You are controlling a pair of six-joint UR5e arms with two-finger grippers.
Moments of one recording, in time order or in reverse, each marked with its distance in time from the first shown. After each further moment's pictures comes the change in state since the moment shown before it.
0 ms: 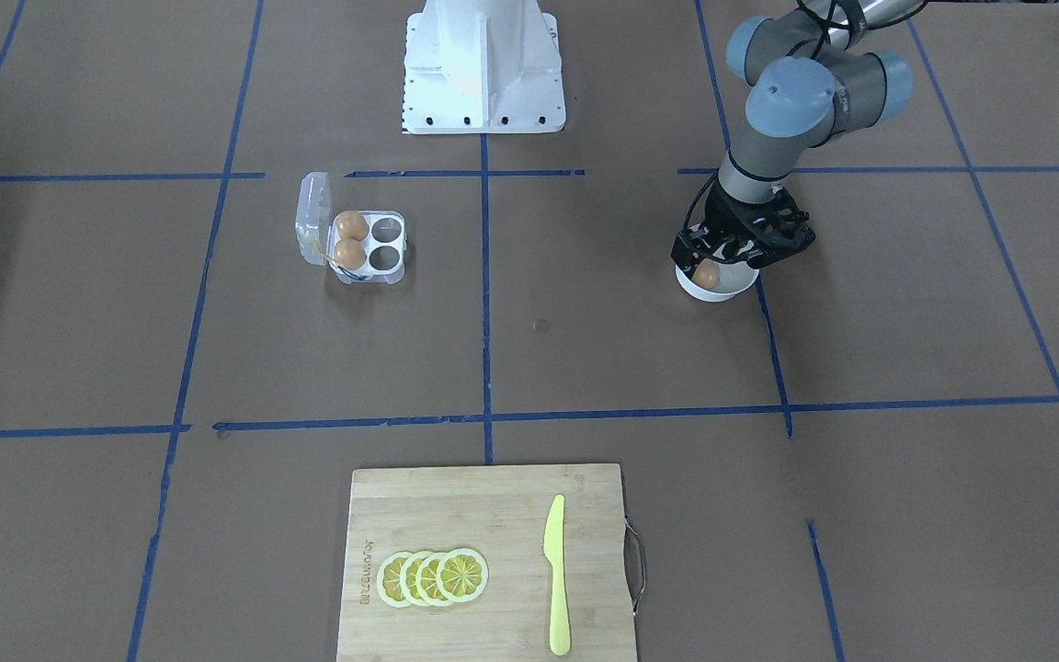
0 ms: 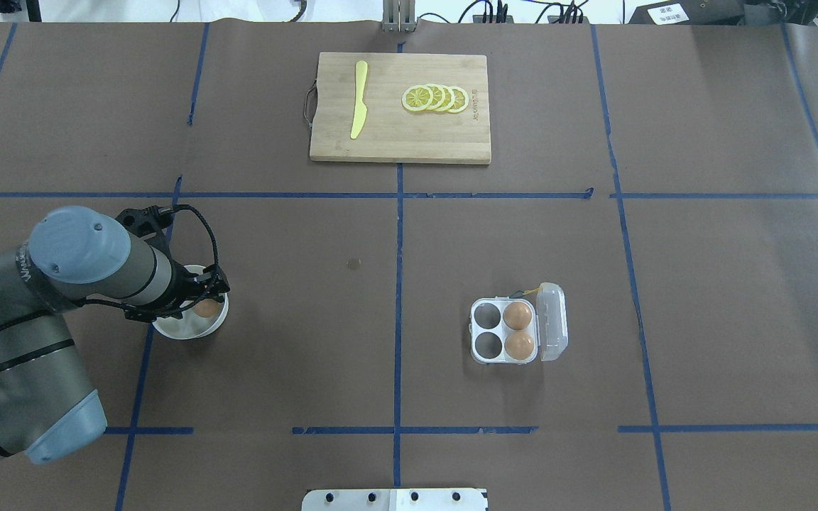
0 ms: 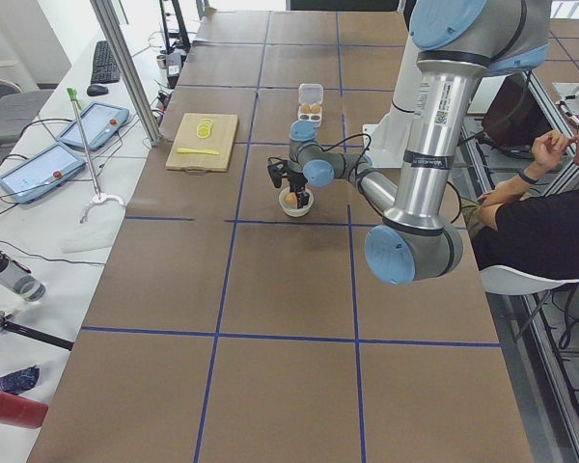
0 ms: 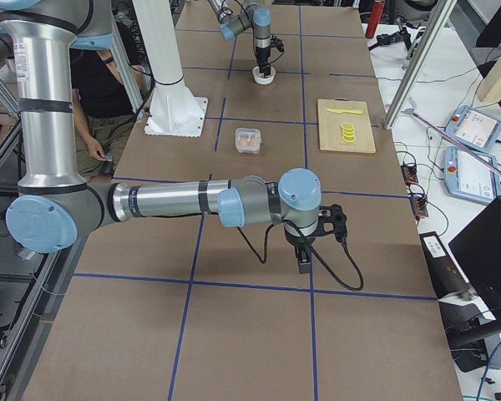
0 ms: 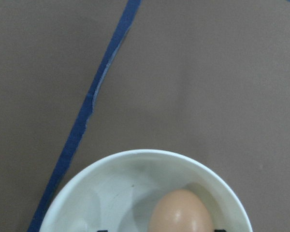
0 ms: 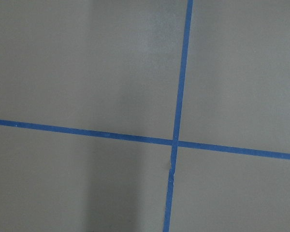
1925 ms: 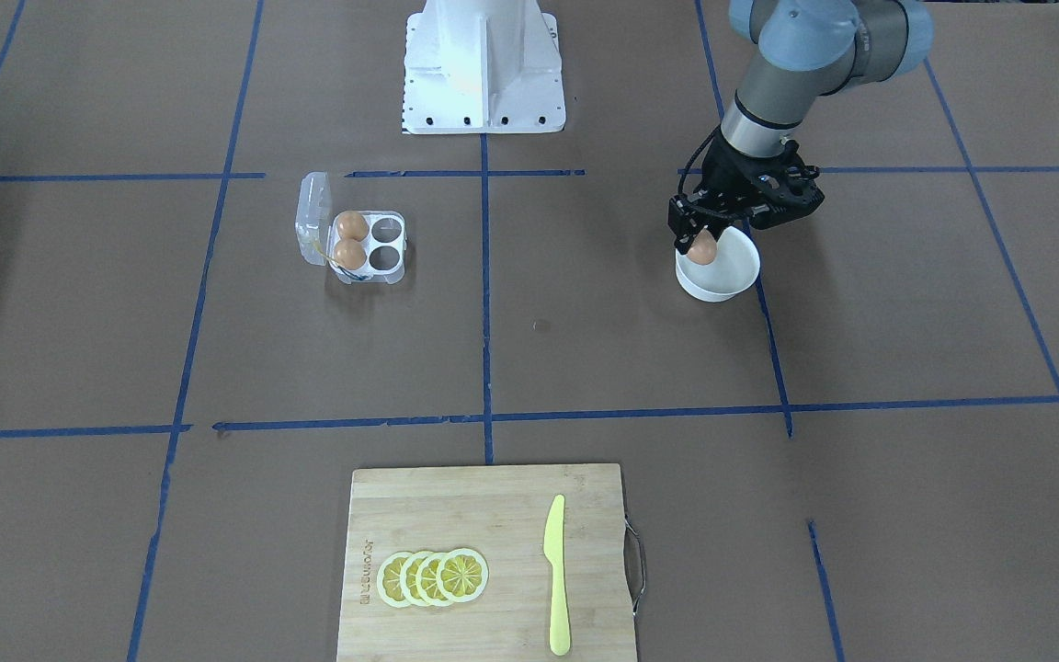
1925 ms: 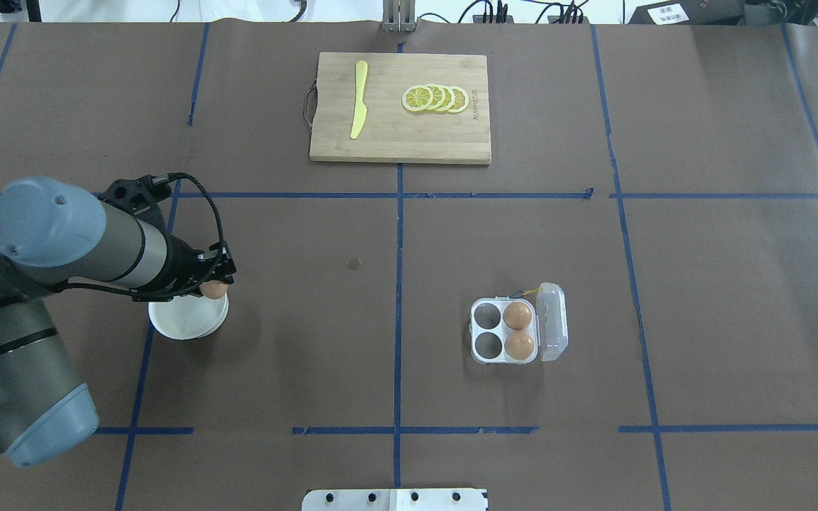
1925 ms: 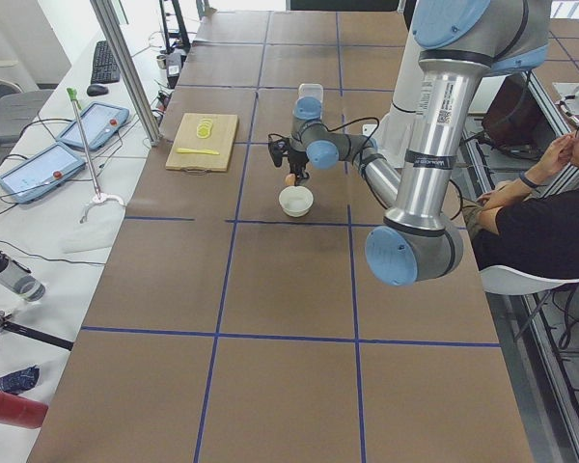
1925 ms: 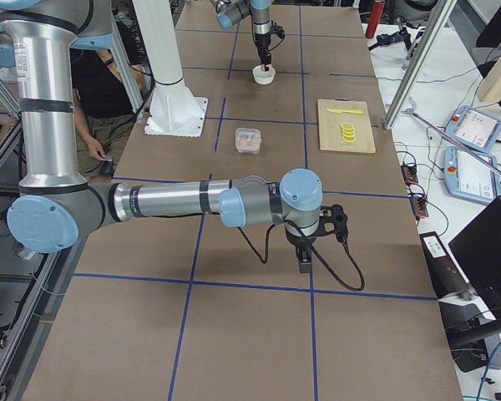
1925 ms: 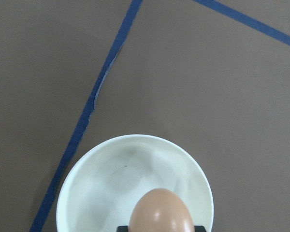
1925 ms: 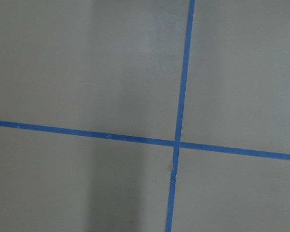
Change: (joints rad) left arm -0.031 -0.059 -0.131 0.062 -0.001 -0.008; right arm 0.000 0.002 -0.002 -0.003 0.005 0.002
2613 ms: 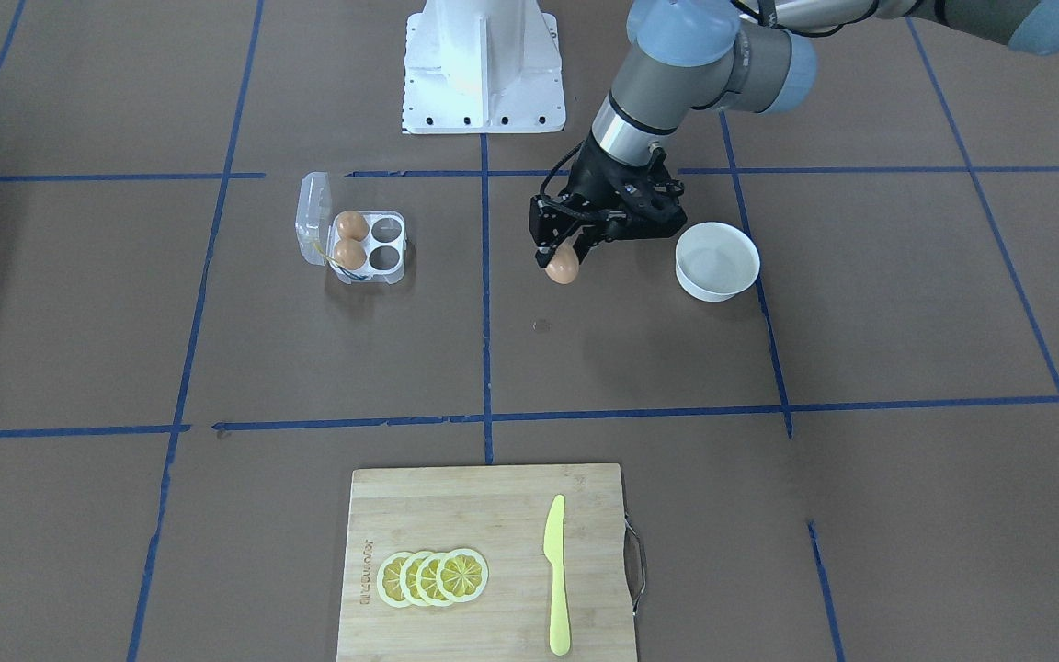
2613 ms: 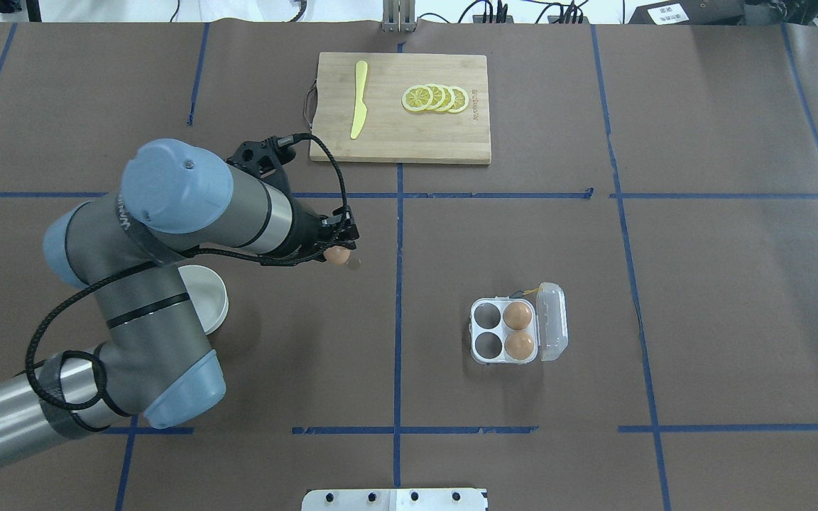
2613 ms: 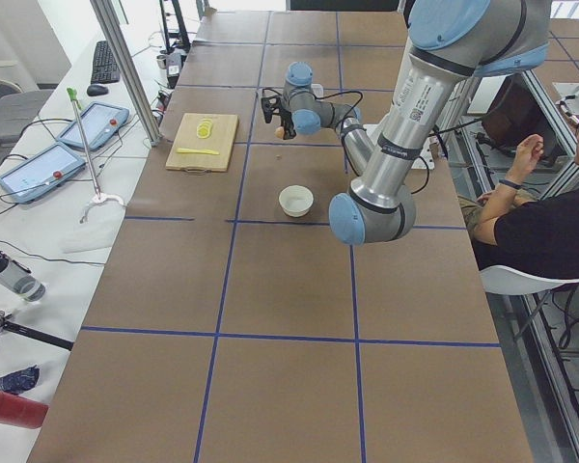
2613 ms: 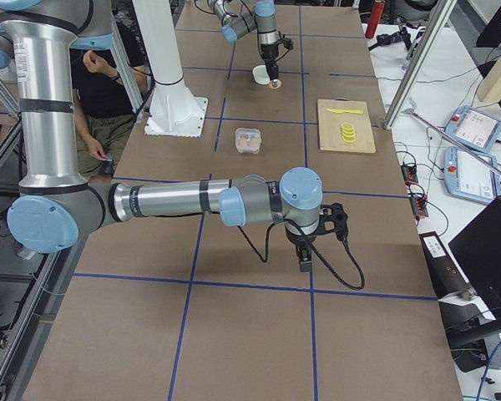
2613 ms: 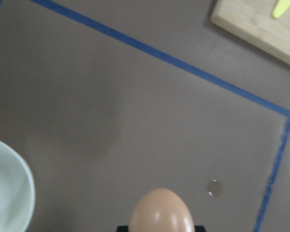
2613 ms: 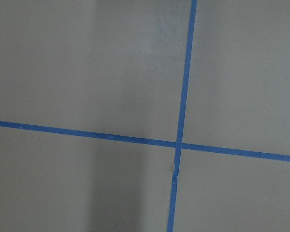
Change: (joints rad) left arm 0.051 -0.314 0.197 -0.145 0.032 -0.008; right arm 0.000 0.000 0.003 0.000 0.008 0.000
